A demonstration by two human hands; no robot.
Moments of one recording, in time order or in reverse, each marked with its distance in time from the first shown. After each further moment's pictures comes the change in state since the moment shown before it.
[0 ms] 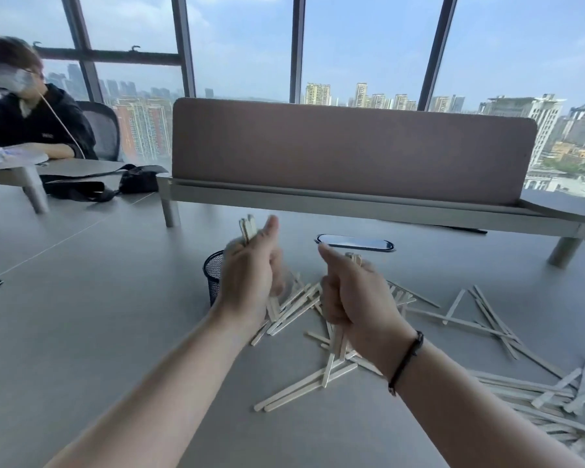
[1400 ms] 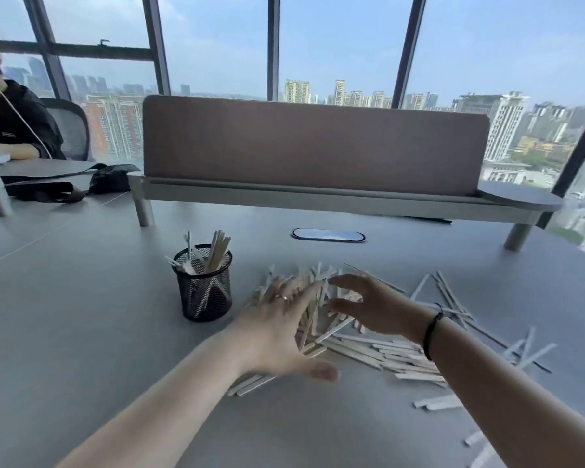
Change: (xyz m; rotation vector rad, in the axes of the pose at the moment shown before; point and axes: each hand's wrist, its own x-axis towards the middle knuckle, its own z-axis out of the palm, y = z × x) left_hand -0.032 -0.058 0.008 1.497 -0.805 0.120; right_hand 0.017 0.021 -0.116 -1.138 -0.260 -0.003
